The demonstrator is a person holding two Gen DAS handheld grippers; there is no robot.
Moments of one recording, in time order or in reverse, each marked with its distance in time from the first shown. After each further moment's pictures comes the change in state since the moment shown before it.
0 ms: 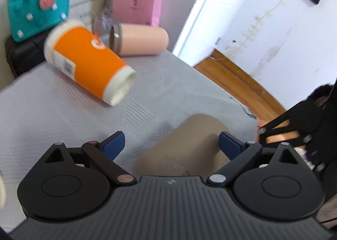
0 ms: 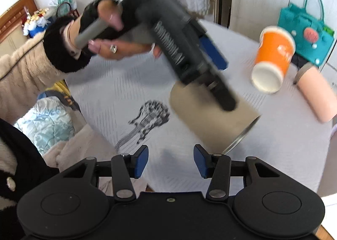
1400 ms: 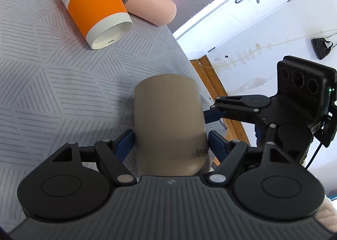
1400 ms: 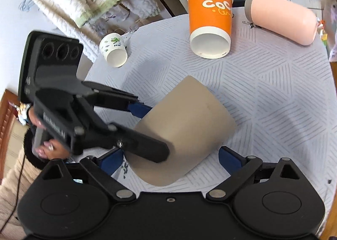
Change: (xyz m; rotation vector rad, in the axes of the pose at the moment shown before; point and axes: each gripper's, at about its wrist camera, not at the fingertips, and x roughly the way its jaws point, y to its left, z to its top) left arm 0.026 0.004 -0.037 -0.388 0.014 -0.167; right arm 0.011 -0.104 -0.015 0.533 -0.059 0.182
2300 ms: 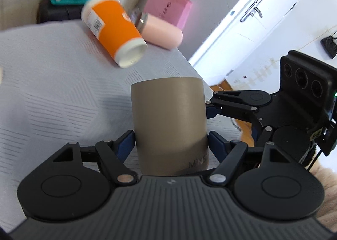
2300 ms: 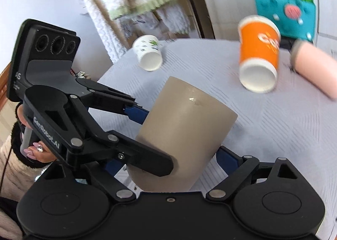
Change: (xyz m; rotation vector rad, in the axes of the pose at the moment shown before) left arm -0.053 -0.025 -0.051 0.127 -0.217 0.184; right arm 0.023 0.058 -0.009 -0.313 -0.130 -0.035
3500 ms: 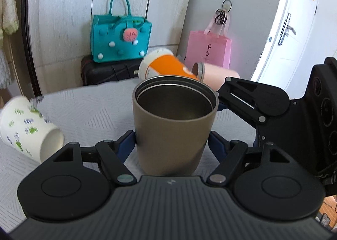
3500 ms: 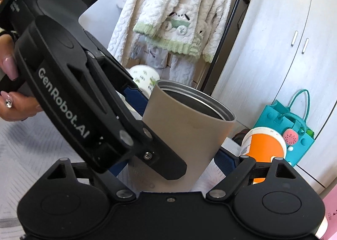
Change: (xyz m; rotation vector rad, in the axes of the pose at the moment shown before) left arm -0.008 0.039 0.020 0.142 -0.256 0.299; right arm 0.072 0.021 0.035 -0.633 -0.284 -0.281
